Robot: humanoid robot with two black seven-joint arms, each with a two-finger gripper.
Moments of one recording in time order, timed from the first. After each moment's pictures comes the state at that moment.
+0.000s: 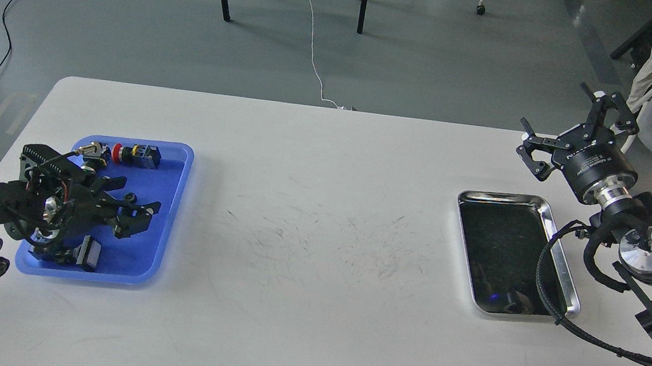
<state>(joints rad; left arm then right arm) -0.65 0.72 -0.20 -0.97 1.82 0.10 -0.28 0.59 -0.48 0.83 0.91 0.23 0.31 0.16</state>
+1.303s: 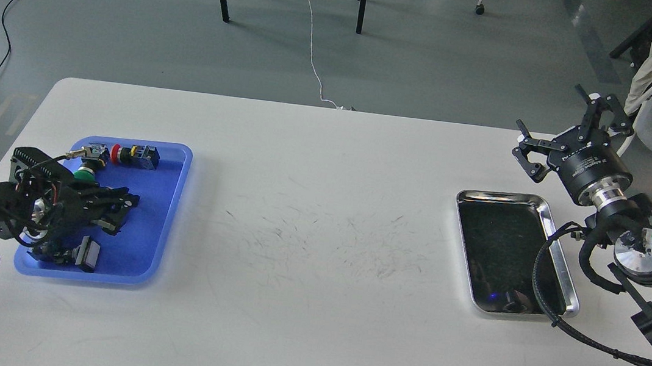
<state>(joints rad) -0.71 0.73 -0.15 -0.87 1.80 0.10 -0.36 0.59 -0.47 0.82 0.91 0.22 0.31 0.17</state>
